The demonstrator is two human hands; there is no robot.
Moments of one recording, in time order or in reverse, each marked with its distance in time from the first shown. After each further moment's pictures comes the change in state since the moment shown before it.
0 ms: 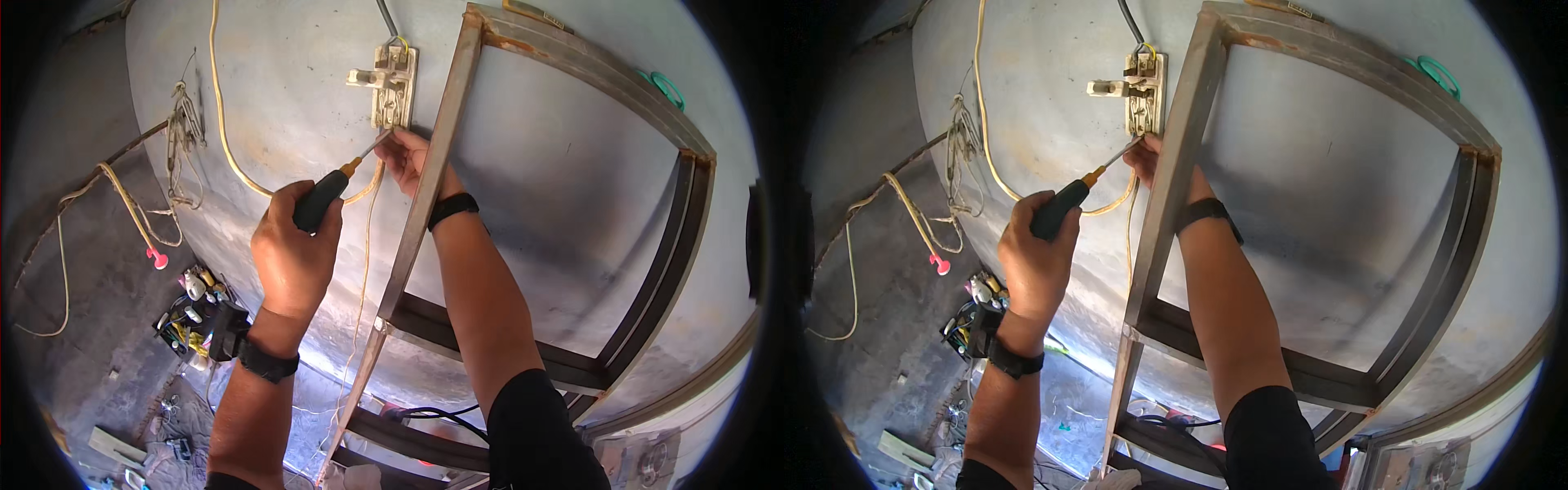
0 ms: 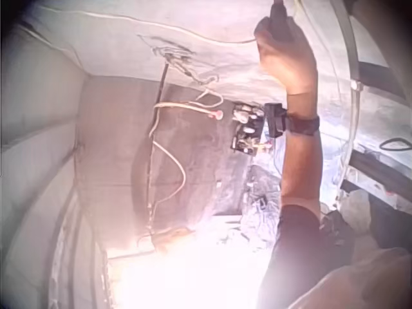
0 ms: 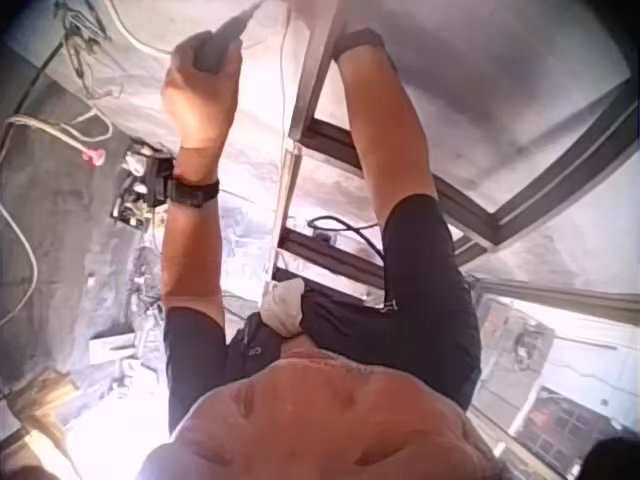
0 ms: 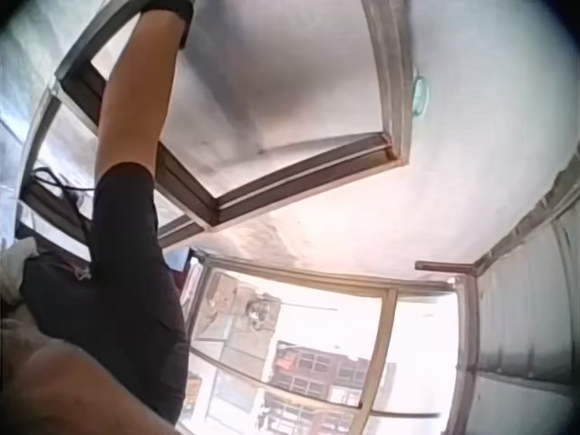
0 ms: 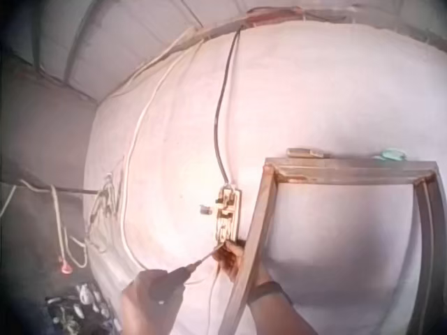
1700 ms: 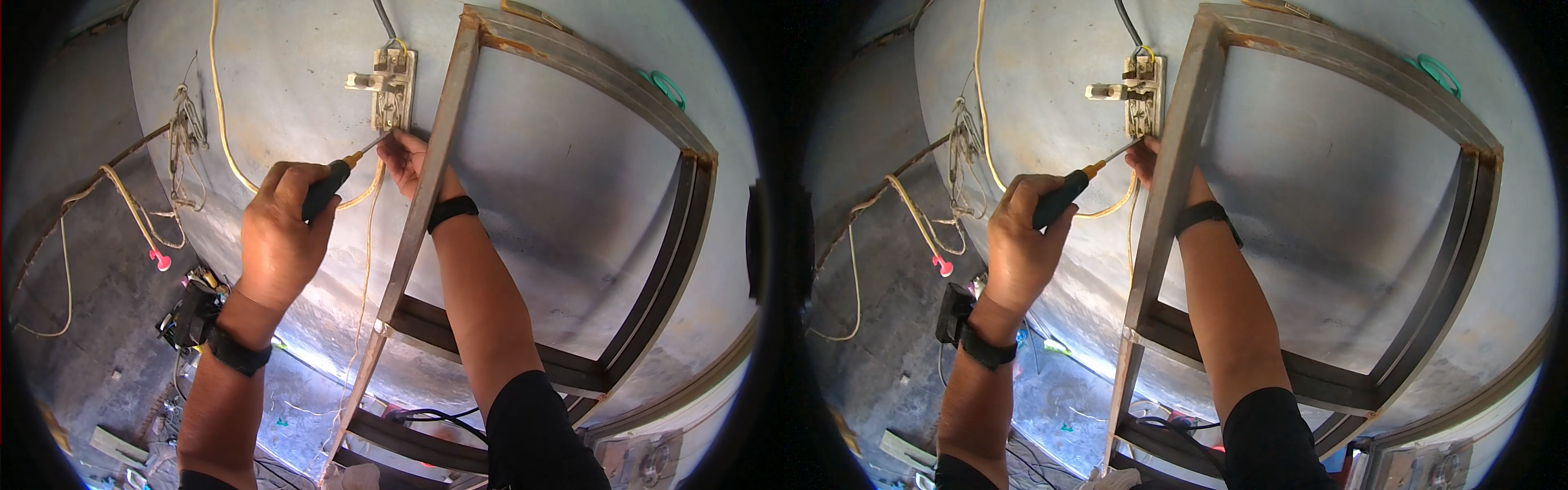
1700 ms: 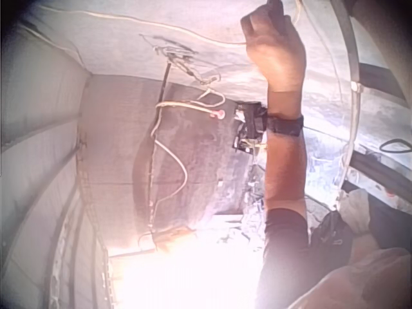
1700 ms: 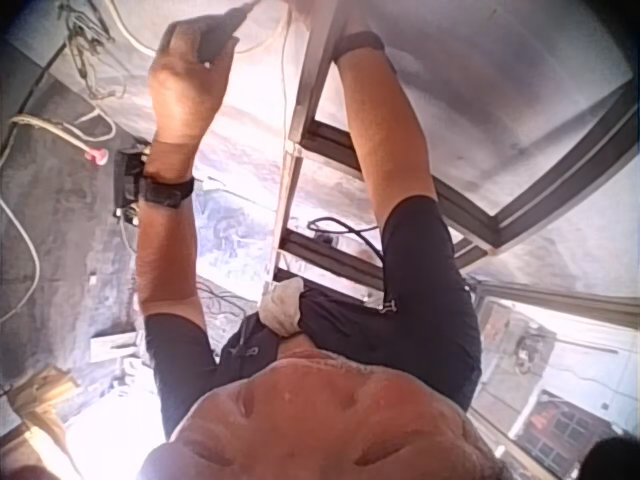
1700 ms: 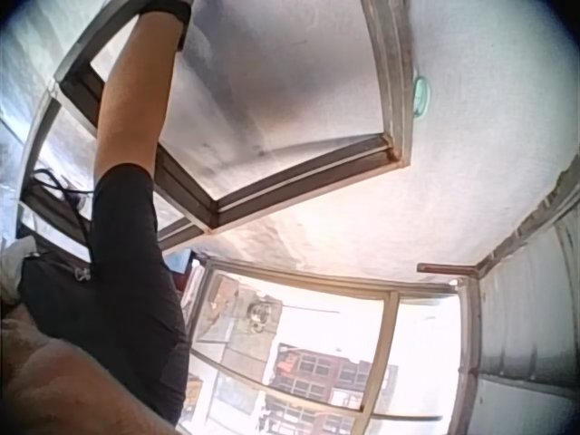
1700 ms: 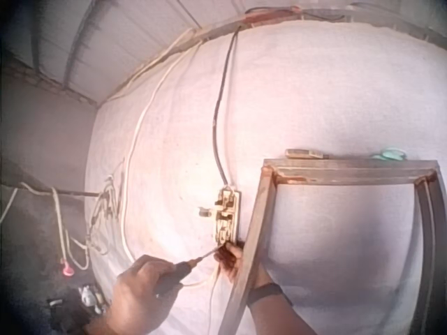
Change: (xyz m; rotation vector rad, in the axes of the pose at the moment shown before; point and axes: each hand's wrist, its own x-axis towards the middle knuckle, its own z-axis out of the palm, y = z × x) left_hand 0.032 0.006 -0.019 0.027 -0.184 0.356; right_hand -0.001 -0.001 0.004 0.116 0.009 0.022
